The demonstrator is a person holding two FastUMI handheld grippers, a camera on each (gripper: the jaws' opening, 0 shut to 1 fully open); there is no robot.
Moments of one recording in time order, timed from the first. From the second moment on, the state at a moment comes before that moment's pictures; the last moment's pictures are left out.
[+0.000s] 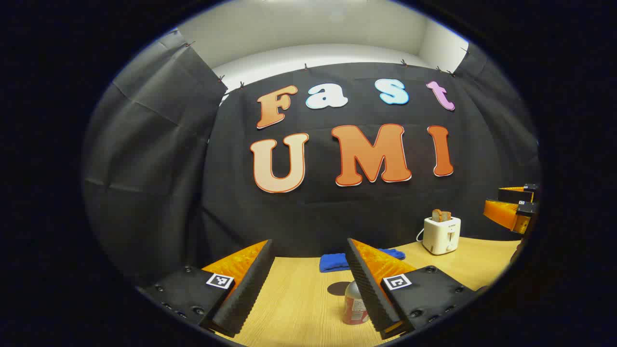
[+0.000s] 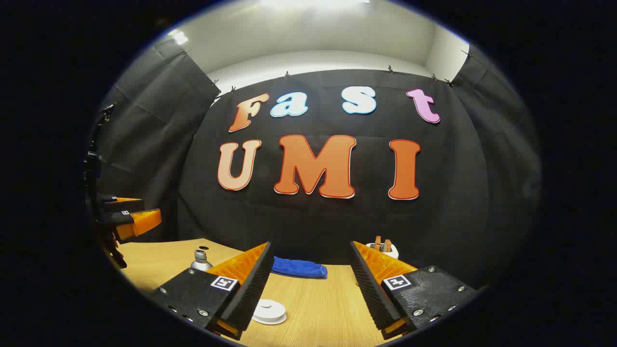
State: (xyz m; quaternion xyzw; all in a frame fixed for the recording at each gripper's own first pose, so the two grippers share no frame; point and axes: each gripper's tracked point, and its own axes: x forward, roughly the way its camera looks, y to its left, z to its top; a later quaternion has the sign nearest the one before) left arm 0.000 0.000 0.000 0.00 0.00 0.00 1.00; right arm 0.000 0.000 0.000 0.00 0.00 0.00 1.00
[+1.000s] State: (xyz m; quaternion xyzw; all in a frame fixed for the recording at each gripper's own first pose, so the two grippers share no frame) left arm 0.010 -0.013 -0.008 -0.02 0.01 0.00 1.00; right arm 0.013 0.021 -0.011 0.00 0.01 0.04 1.00
